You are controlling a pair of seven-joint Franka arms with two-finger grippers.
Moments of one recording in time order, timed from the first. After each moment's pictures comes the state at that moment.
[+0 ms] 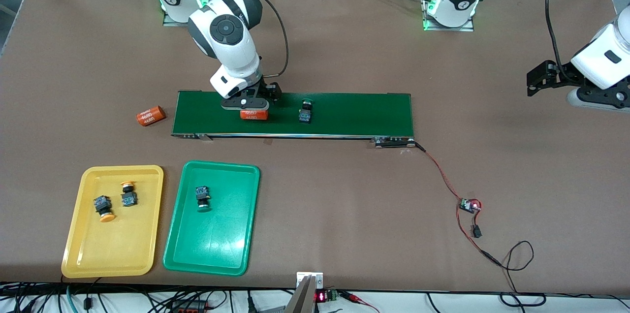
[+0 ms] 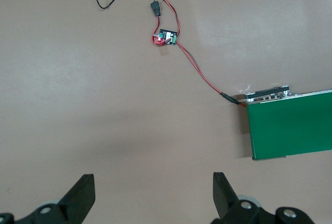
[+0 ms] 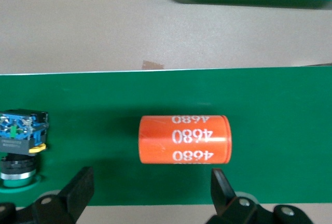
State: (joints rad) left arm -0.06 0.08 0.00 -1.51 0.07 1.57 0.09; right arm 0.29 0.27 0.37 -2.09 -0.16 2.38 0.80
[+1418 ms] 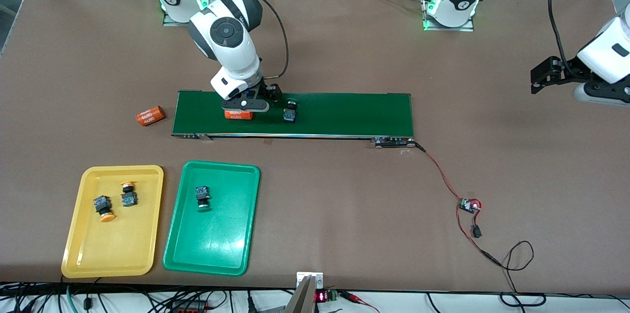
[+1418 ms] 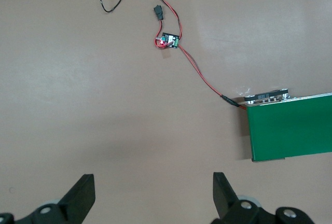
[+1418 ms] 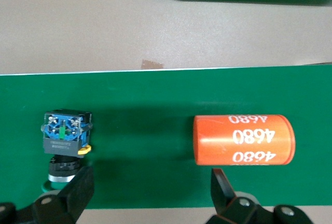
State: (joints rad) left arm -0.06 0.06 0.00 -1.51 0.07 1.57 0.09; right arm 0.29 0.28 0.37 -2.09 -0.16 2.38 0.80
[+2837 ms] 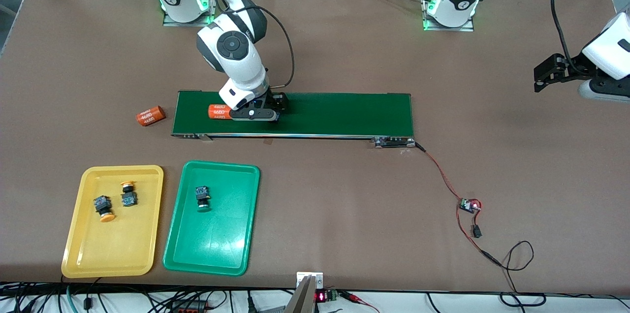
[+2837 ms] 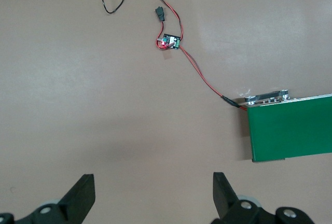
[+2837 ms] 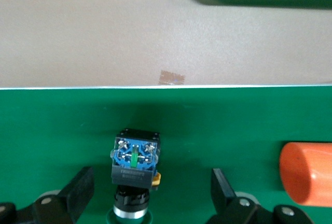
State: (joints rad) left arm -0.06 0.06 0.00 -1.51 0.07 1.57 0.09; right arm 0.29 0.40 0.37 -2.04 -0.19 2.46 0.80
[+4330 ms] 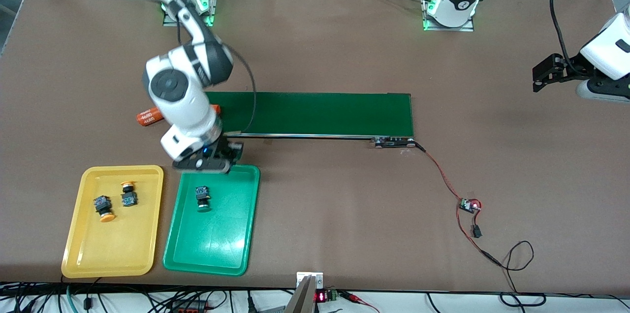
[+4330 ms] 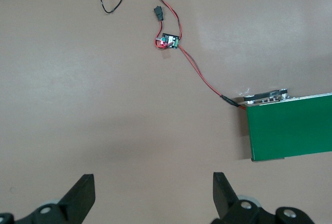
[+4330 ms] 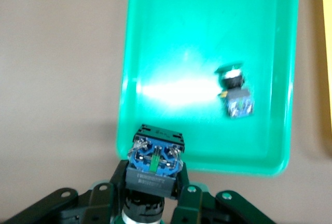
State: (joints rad) left arm -0.06 0.06 0.00 -1.51 0.07 1.57 0.09; right arm 0.23 0.57 0.18 -1.59 -0.20 2.34 0.51
